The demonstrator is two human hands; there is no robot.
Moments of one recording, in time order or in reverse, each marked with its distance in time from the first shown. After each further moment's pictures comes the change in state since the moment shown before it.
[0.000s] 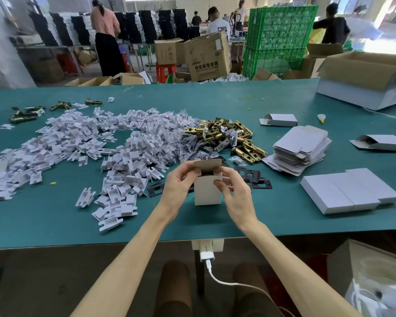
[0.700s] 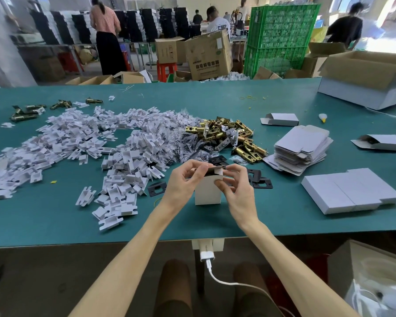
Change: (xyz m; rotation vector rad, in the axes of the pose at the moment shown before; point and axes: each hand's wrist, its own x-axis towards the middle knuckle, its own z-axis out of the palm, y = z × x) left_hand -0.002 0.014 0.007 0.145 -0.074 0.094; right_hand 0.001 -0.001 -0.001 0.169 0.067 0.123
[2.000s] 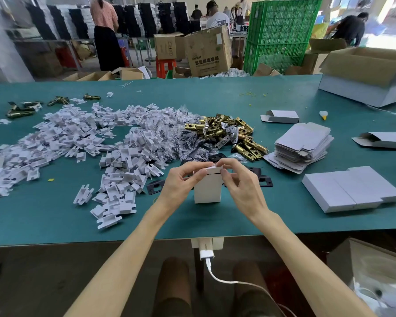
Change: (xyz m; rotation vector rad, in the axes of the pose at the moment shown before) left_hand 0.002 -0.006 -0.010 0.028 -0.086 0.038; right_hand 0.014 -0.020 -0.019 -0.259 -0.146 -0.198
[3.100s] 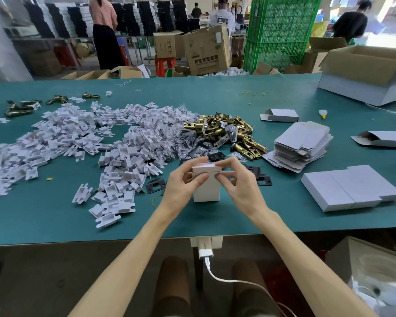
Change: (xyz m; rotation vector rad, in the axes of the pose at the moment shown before) left_hand -0.006 -0.012 0.012 -0.153 0.098 -0.051; right_hand 0.001 0.000 0.000 0.052 -0.050 0.068
